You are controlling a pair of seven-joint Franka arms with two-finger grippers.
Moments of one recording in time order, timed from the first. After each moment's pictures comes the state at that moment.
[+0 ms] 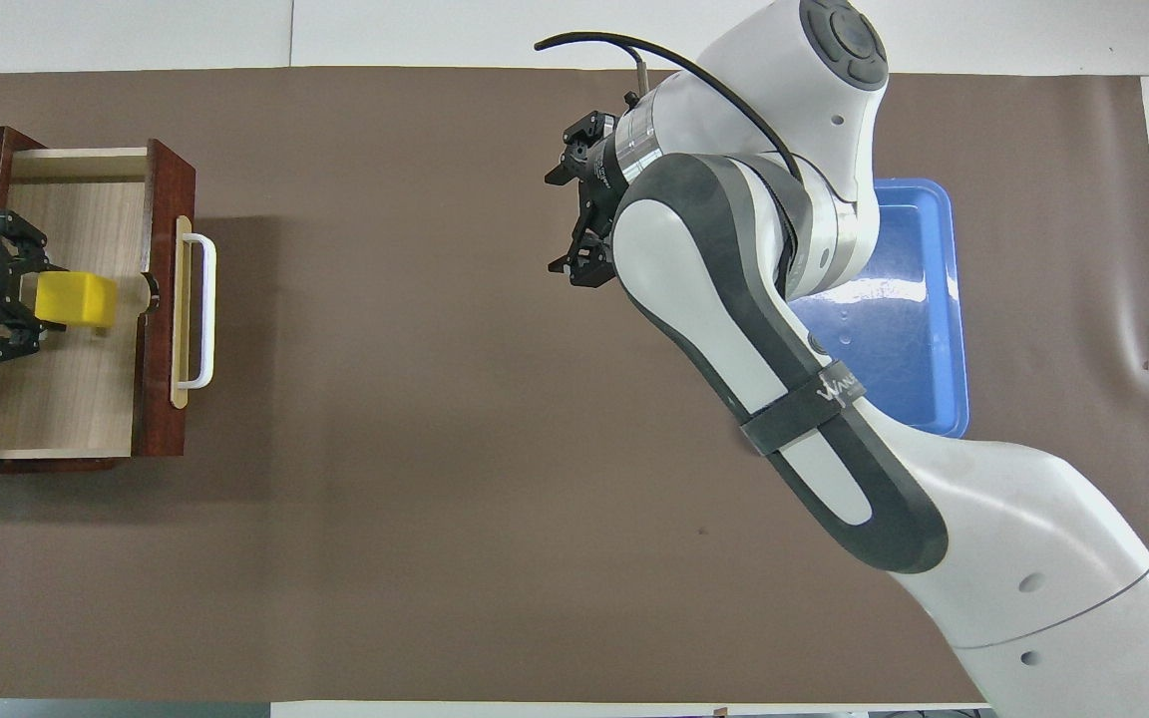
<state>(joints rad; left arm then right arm) 0.08 0.10 0.00 -1.84 0.10 2.01 -1.43 0.35 0.62 0.09 -1.18 0.48 1.97 1.83</state>
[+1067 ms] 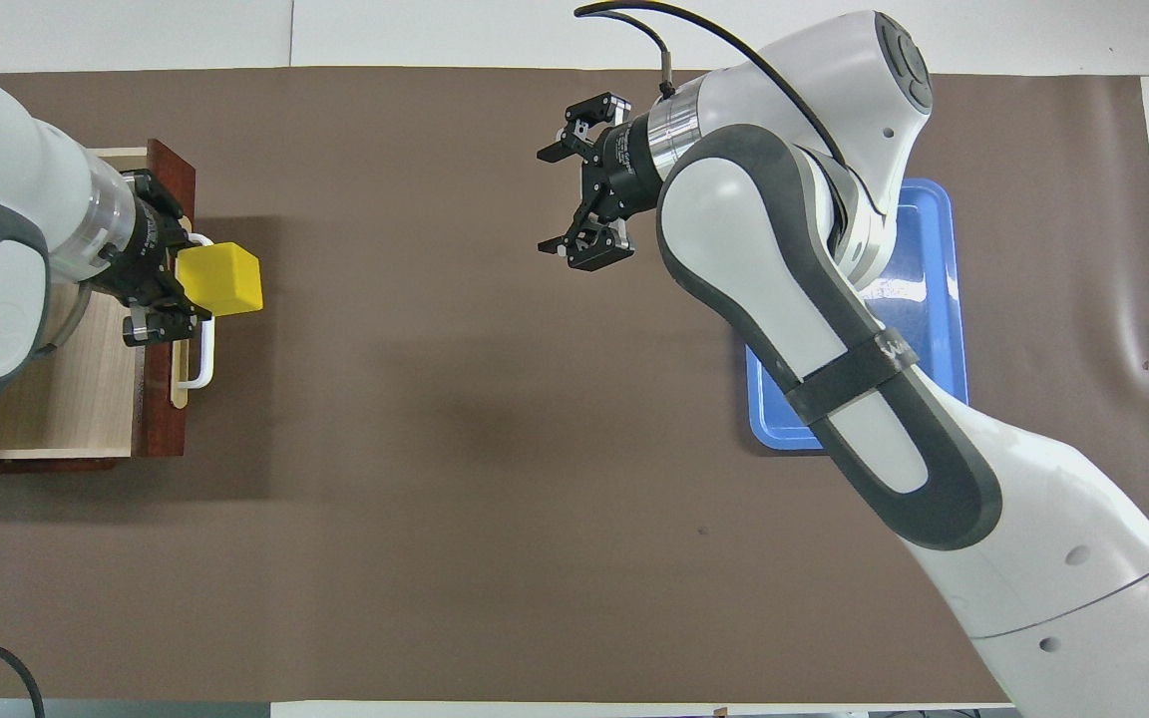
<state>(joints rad) -0.24 0.11 -0.02 -1.63 0.04 1.72 -1.91 0.31 0.60 0.09 -1.26 0.75 2.07 1.64</state>
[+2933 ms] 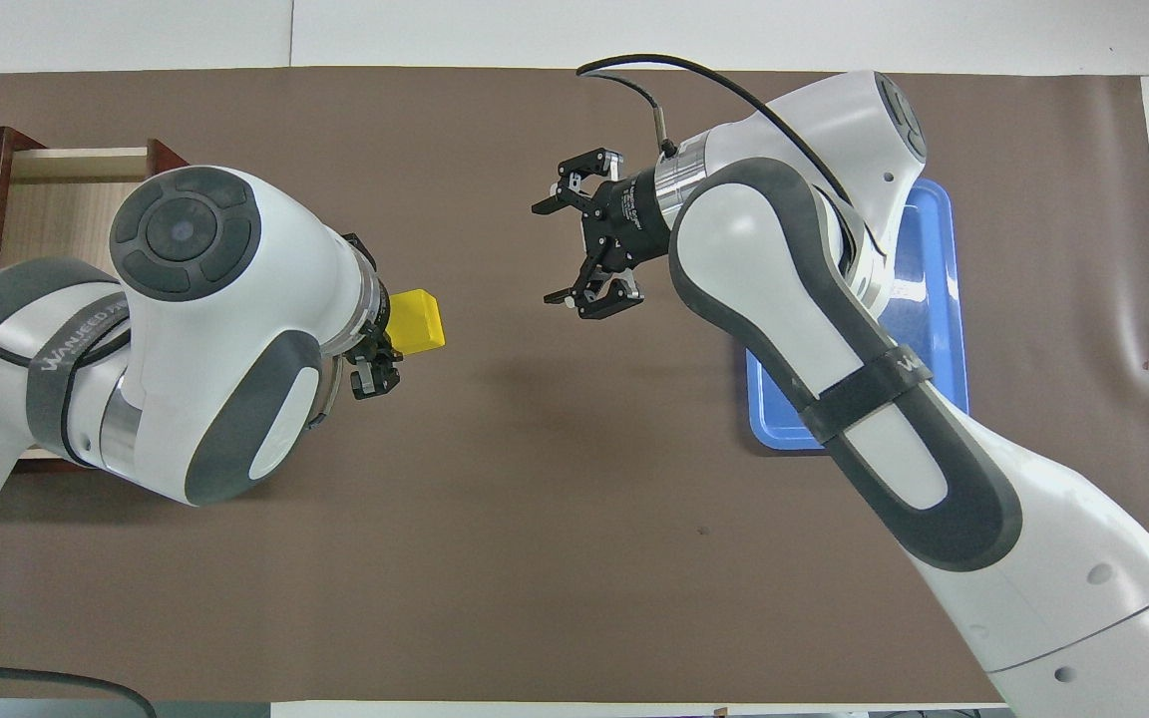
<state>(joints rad) -0.47 0.09 -0.02 -1.81 0.02 1.94 -2.20 0.31 0.51 0.09 -1.45 0.85 2.06 1.45</state>
